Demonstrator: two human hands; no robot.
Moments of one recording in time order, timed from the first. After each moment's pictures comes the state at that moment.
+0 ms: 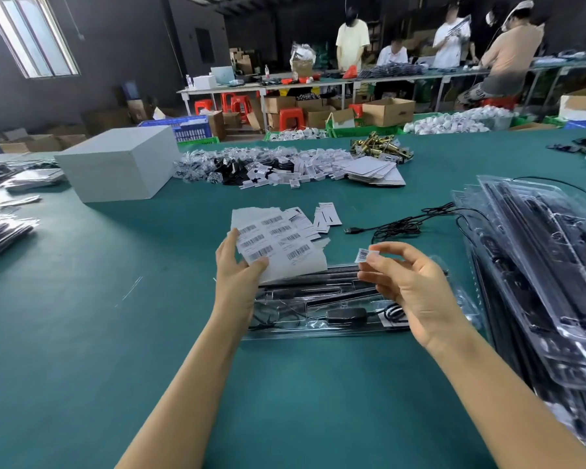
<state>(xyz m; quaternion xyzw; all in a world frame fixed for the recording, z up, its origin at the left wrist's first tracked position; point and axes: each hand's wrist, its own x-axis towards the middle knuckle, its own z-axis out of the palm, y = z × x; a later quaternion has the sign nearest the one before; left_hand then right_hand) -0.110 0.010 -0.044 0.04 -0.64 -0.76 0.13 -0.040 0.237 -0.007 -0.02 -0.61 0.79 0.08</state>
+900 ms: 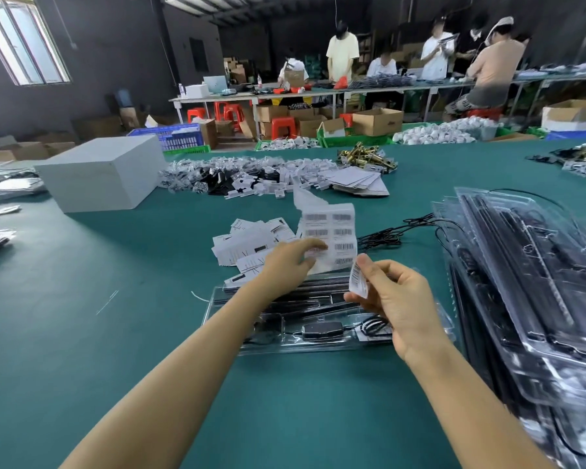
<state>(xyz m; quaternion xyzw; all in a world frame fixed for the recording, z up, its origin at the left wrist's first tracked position) -0.165 0.089 -0.025 -0.22 -0.93 -0.29 0.04 -0.046 0.248 -0.007 -0.07 -0.61 0.78 0.11</state>
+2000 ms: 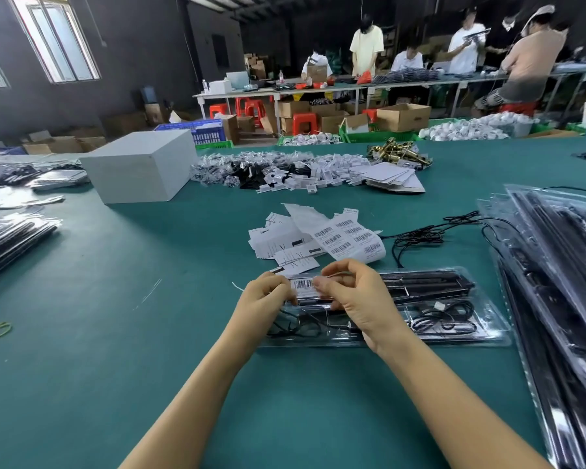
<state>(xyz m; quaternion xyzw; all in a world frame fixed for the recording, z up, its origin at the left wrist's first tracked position) -0.072 -0.001 -0.029 -0.05 -0.81 -0.59 0.04 -0.074 0.164 -0.029 0.02 -0.70 0.72 0.01</state>
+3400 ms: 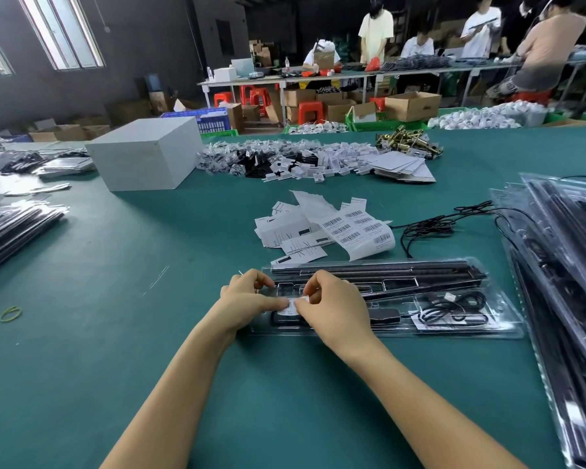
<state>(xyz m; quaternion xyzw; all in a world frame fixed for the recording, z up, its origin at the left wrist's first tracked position) -0.093 -0.042 -0.052 0.06 -0.86 -0.50 -0.07 -0.066 0.122 -0.051 0.03 -0.92 0.39 0.07</state>
